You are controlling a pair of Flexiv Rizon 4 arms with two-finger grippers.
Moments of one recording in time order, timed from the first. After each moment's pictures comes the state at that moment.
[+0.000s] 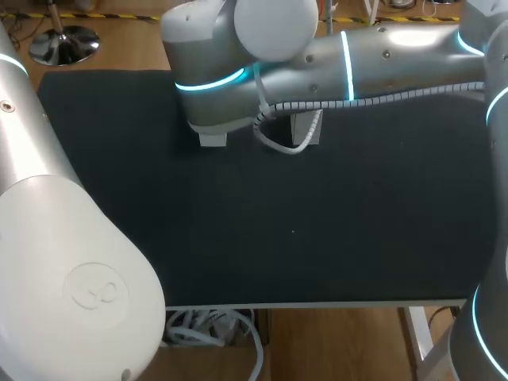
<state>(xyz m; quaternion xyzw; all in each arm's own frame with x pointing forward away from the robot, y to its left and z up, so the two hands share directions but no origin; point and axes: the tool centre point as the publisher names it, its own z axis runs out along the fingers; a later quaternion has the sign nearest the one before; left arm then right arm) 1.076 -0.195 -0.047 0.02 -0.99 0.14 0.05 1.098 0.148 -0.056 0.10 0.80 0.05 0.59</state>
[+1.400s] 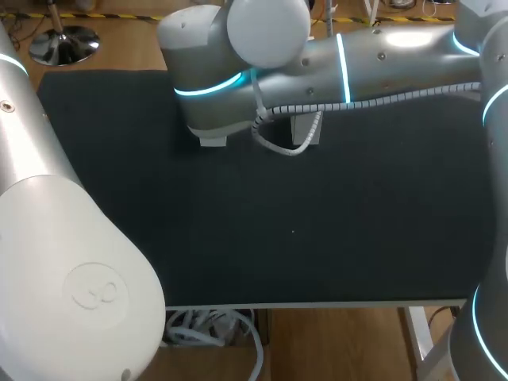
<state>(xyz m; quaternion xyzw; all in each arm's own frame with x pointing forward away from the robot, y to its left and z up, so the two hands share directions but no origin) 1.076 -0.195 -0.047 0.02 -0.99 0.14 0.05 1.097 0.143 -0.055 0.11 0.79 0.04 0.60</state>
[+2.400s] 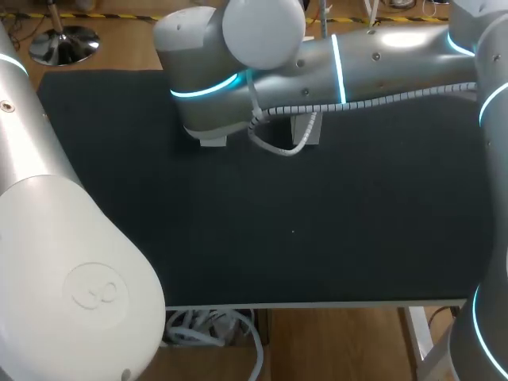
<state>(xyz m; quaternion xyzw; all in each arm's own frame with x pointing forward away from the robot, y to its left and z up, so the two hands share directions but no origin) 1.076 -0.195 -0.047 0.02 -0.99 0.14 0.05 1.099 0.152 -0.055 0.11 0.79 0.04 0.60</state>
